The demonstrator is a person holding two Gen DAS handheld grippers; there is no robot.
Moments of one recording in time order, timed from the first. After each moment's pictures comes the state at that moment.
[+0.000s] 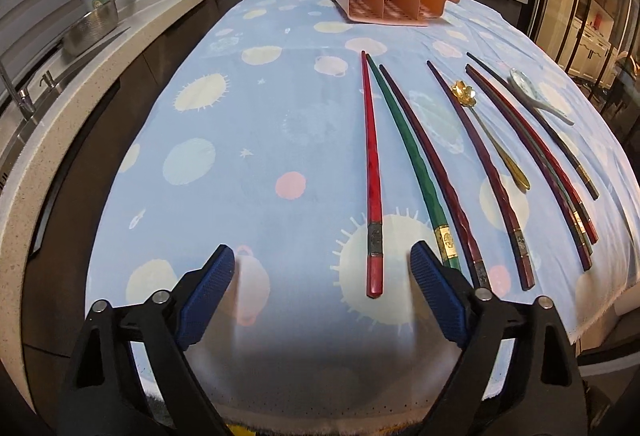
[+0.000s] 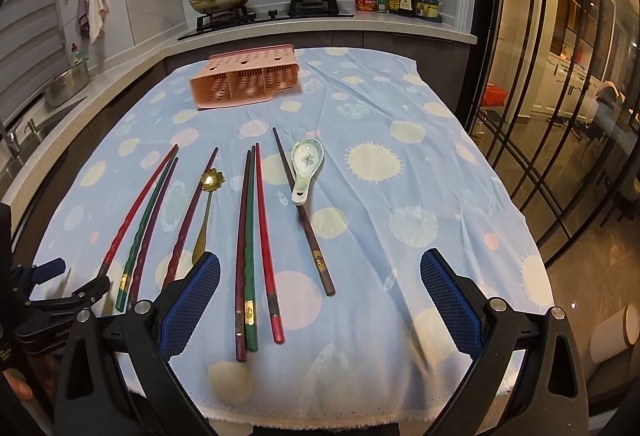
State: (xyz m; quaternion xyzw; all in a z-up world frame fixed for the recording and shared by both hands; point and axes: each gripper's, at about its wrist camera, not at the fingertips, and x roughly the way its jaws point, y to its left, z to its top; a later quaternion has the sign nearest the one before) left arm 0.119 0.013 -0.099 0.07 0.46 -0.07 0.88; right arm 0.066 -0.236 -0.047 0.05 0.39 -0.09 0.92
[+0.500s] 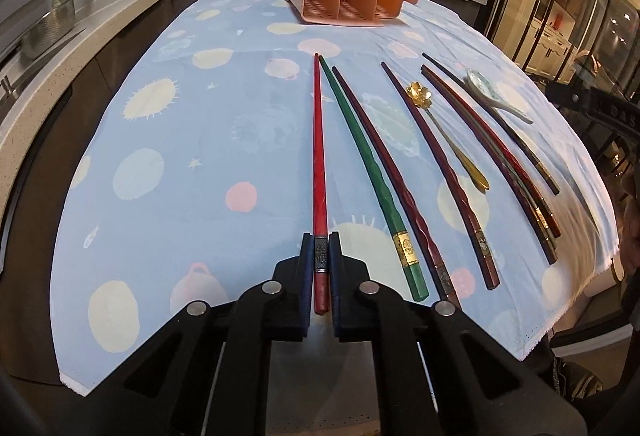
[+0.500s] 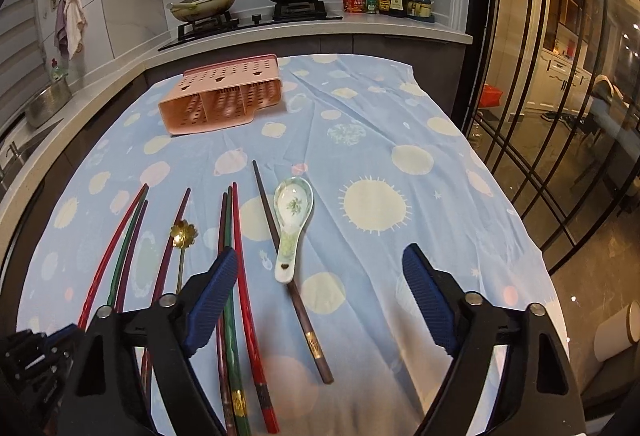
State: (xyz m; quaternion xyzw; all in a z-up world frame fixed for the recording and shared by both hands) left arm 0.121 0.008 -0.098 0.05 0.45 -0.15 0.88; right arm 0.136 -0.254 -0.051 0.07 0.38 -0.10 0.92
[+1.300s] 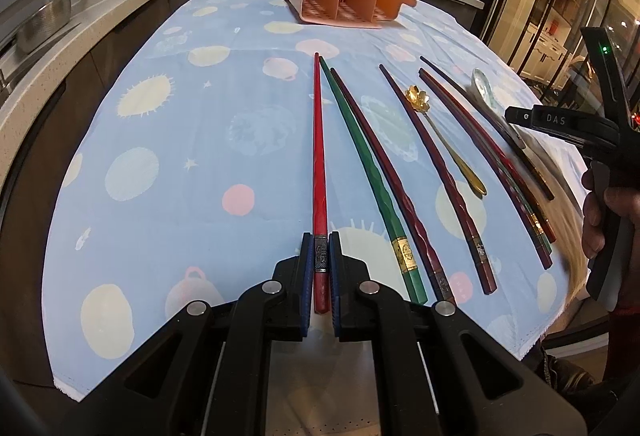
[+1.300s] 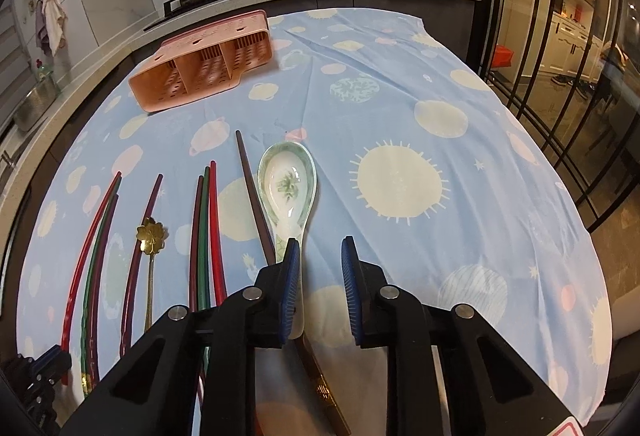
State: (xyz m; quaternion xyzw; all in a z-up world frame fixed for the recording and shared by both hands) left arm 0.126 0.014 -0.098 0.03 0.46 -0.17 0.87; right arm 0.177 -0.264 -0.099 0.11 0.43 -0.09 0.89
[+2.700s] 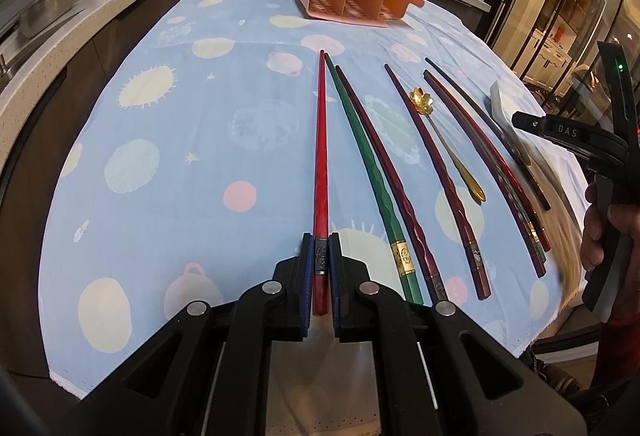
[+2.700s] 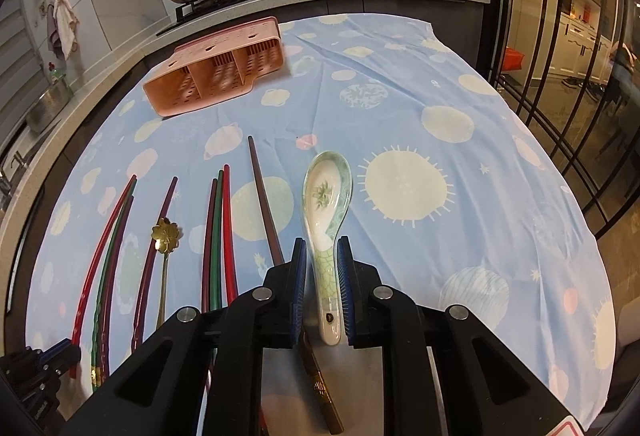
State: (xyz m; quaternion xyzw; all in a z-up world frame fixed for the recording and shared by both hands) left arm 0.131 0.016 -0.098 0.01 0.47 -0.16 0.87; right arm 0.172 -0.267 -0.093 0.11 0.43 -0.07 0.89
